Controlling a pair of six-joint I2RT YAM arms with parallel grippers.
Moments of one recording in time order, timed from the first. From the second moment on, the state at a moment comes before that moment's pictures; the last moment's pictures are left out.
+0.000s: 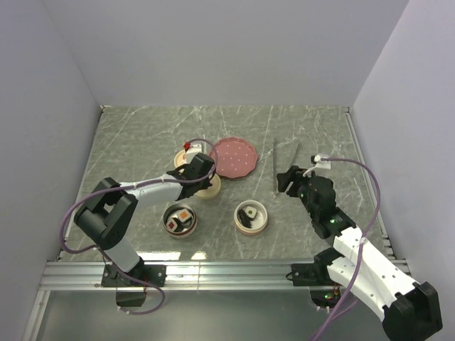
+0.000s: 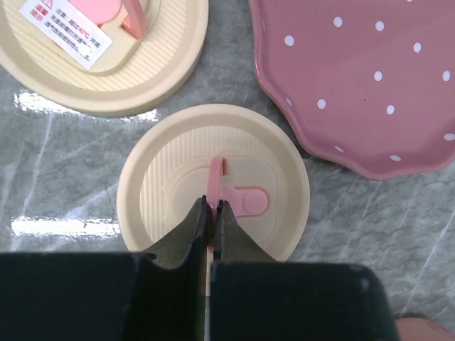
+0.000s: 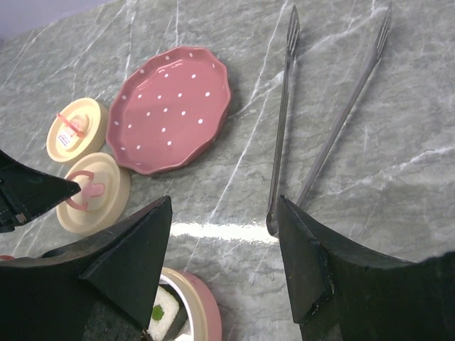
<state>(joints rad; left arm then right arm) -0.68 1.64 0.89 -0.10 -0.38 -0.72 0.43 0.74 0.40 0.06 0.20 0.46</state>
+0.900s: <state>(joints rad) -0.77 1.06 0.80 -0.41 -0.52 -0.75 0.43 0.77 0.40 0.07 0.20 0.46</state>
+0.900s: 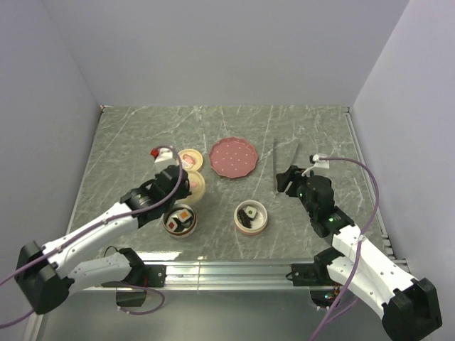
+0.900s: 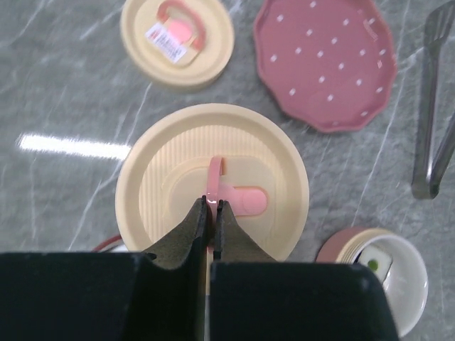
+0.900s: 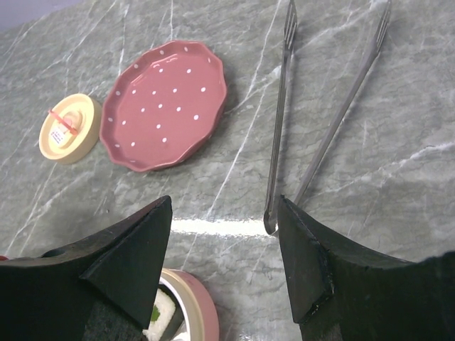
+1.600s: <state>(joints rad) -0.77 0.90 0.66 -0.73 -0.44 -1.03 0.43 0.78 0.40 0.09 0.20 0.46</state>
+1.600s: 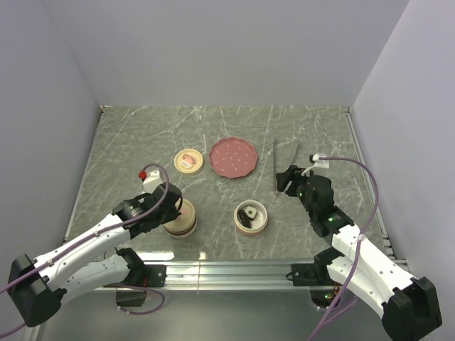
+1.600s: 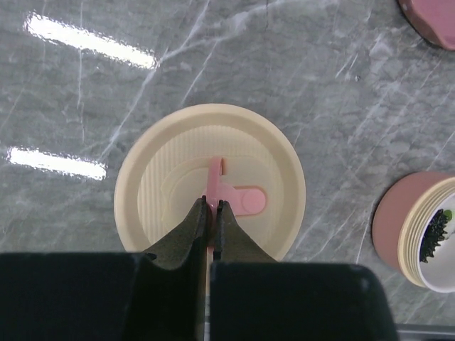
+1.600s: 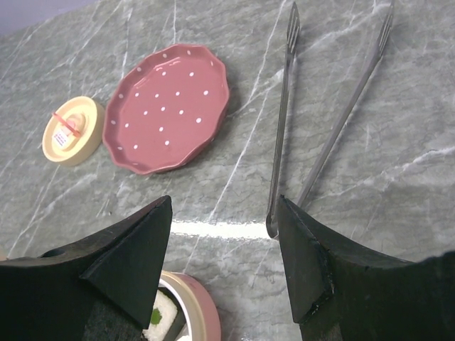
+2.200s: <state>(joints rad) -0.80 0.92 0.62 -0.66 -0.37 -1.07 0.43 0.79 0.40 0.10 0.20 0.46</state>
